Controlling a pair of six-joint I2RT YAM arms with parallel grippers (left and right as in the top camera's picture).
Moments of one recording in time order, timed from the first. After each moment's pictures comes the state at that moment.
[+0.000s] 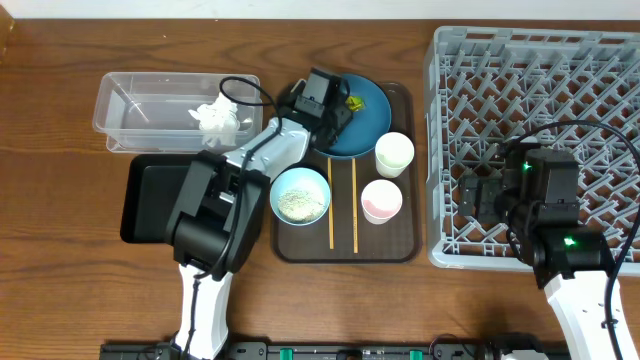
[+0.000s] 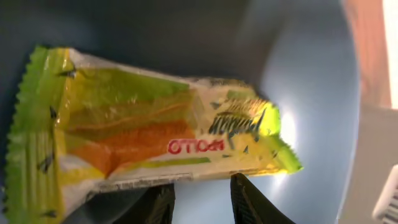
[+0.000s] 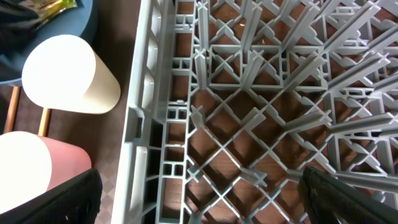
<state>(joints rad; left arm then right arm) -0.43 2.15 1.44 -0.19 0.10 -1.25 0.05 1.03 0.80 -0.65 -0.03 0.09</state>
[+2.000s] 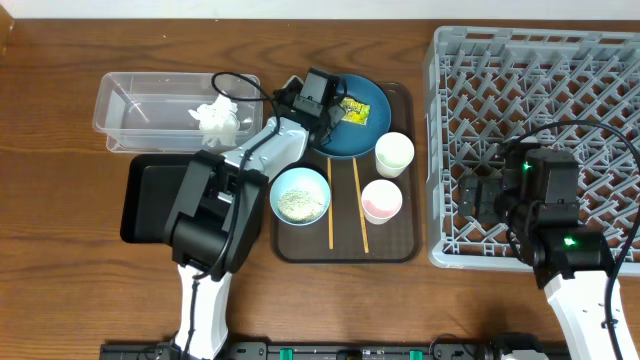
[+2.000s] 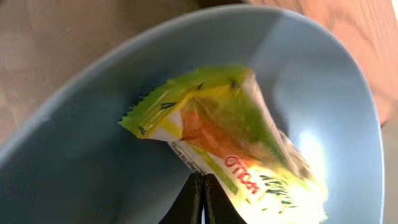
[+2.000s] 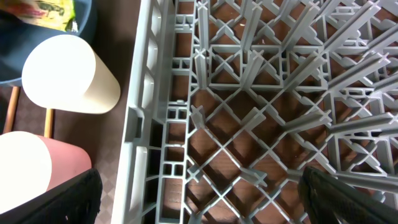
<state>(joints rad) -0.43 2.14 1.44 -0.23 -0.03 -1.12 0.05 1.03 0.80 -0.65 -0.03 0.09</state>
